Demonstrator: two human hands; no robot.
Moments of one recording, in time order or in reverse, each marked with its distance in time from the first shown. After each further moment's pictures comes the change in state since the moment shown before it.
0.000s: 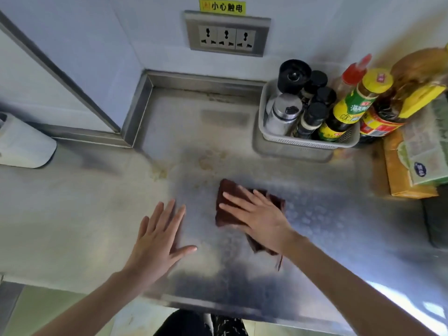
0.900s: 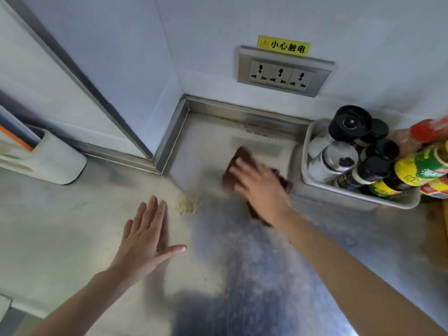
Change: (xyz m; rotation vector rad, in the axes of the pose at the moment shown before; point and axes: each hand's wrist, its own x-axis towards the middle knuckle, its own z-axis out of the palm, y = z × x) left_hand 0.044 -0.078 -0.034 -0.183 0.015 -0.274; right_hand 0.161 0.038 -0.011 0.018 0.106 0.117
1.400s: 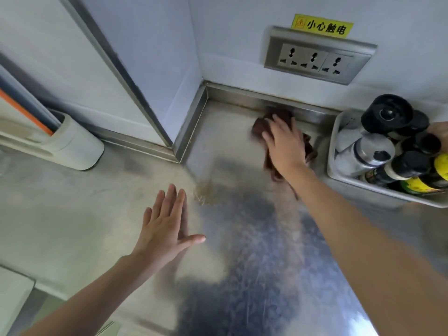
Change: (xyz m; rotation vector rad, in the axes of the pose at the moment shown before) left_hand 0.003 0.001 -0.001 -0.010 -0.019 0.010; right_hand 0.070 0.019 -0.003 0.114 0.014 0.396
